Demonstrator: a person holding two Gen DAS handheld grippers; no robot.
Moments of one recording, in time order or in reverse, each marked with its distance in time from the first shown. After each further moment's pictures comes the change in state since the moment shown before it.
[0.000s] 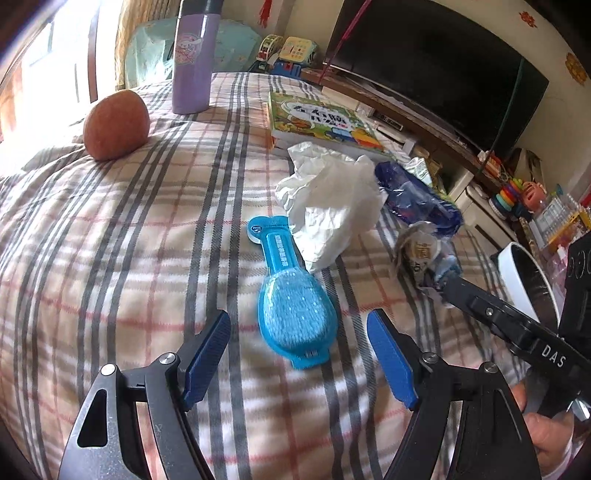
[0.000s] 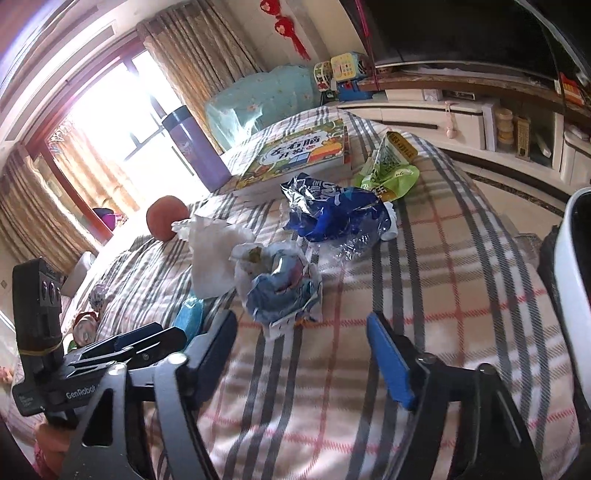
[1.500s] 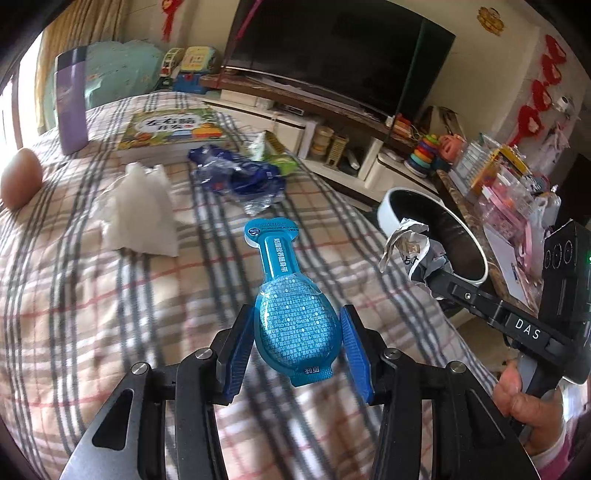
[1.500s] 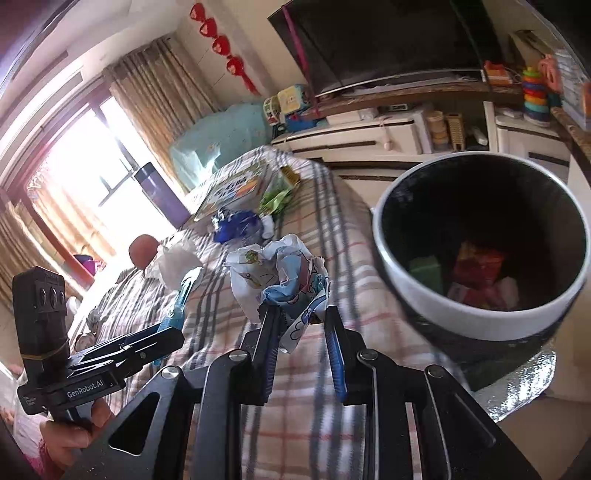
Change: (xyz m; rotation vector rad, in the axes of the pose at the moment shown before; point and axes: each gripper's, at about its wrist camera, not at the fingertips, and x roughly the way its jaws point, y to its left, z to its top) left arm -0.021 -0.098 -0.031 0.222 -0.012 -0.215; right arm -0.117 -0.076 -0.047 0.137 -0.139 -0.103
